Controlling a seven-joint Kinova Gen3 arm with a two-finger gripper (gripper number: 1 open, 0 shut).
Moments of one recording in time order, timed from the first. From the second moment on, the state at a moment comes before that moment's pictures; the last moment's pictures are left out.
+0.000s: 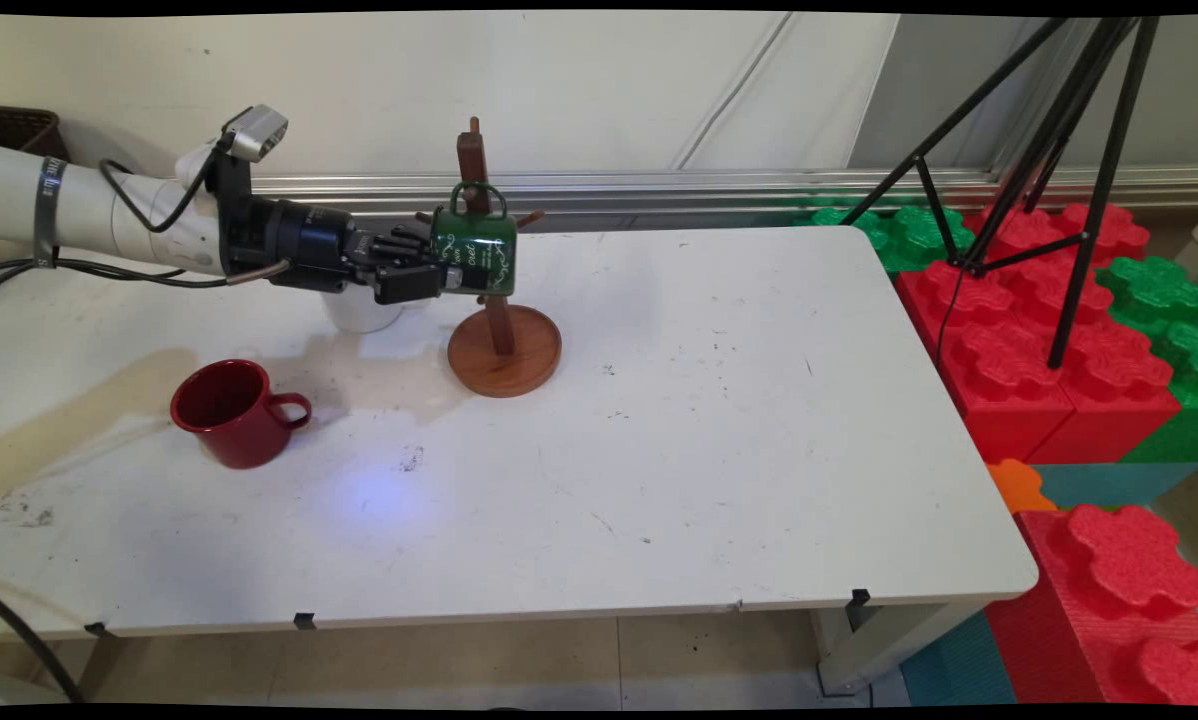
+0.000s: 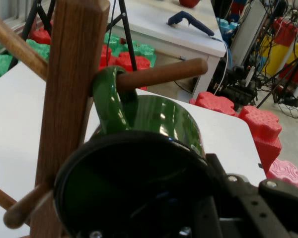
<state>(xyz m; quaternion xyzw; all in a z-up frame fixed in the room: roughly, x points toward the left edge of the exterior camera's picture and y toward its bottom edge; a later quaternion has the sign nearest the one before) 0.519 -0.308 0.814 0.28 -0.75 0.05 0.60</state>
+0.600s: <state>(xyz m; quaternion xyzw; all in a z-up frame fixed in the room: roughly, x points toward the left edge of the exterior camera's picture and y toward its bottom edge) 0.519 -0.303 0.822 0.27 -0.75 0.05 0.61</state>
